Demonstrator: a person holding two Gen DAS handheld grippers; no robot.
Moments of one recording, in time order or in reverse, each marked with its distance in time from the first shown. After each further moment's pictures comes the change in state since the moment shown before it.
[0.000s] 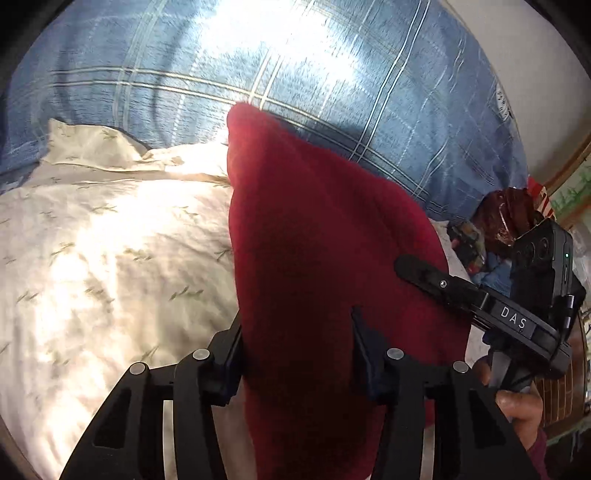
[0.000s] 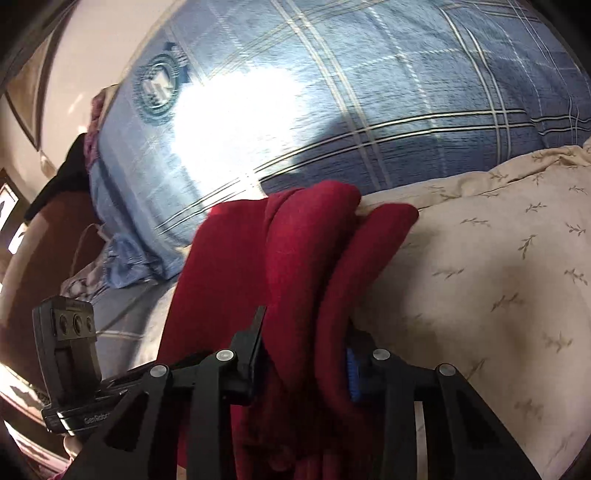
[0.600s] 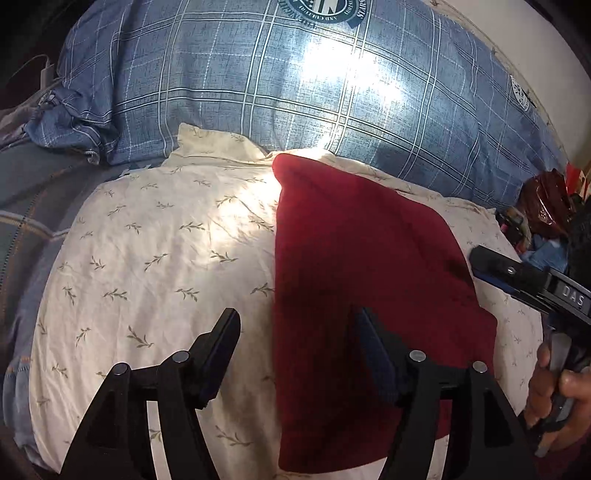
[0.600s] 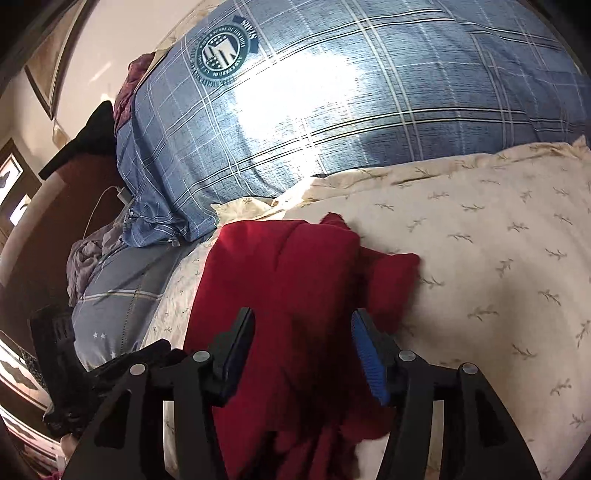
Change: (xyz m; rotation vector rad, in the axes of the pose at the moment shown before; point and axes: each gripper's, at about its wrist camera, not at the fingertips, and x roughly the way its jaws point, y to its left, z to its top) left arm -0.091 0.013 -0.085 0.028 -0.092 0.287; right arm -0.026 0.067 -0.046 -0.071 0.016 -0.041
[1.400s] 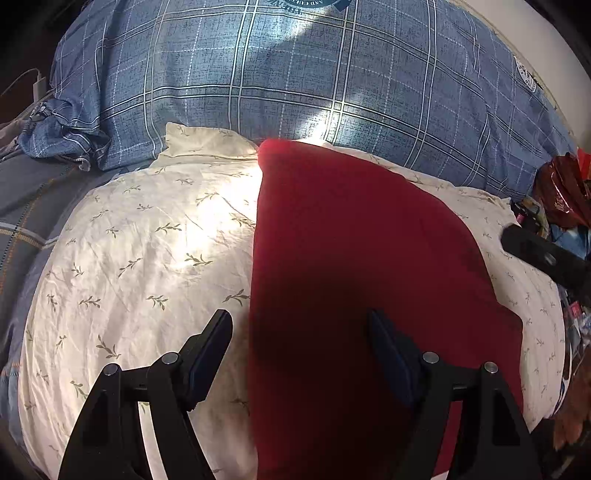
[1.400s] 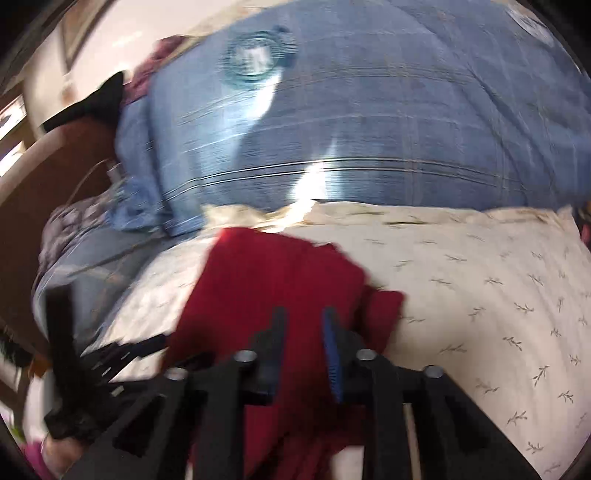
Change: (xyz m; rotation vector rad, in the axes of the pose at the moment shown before) left arm 0.033 -0.019 -0.002 0.025 -0.004 0.060; right arm -0.024 0.036 -0.006 -0.205 -0.070 -0.121
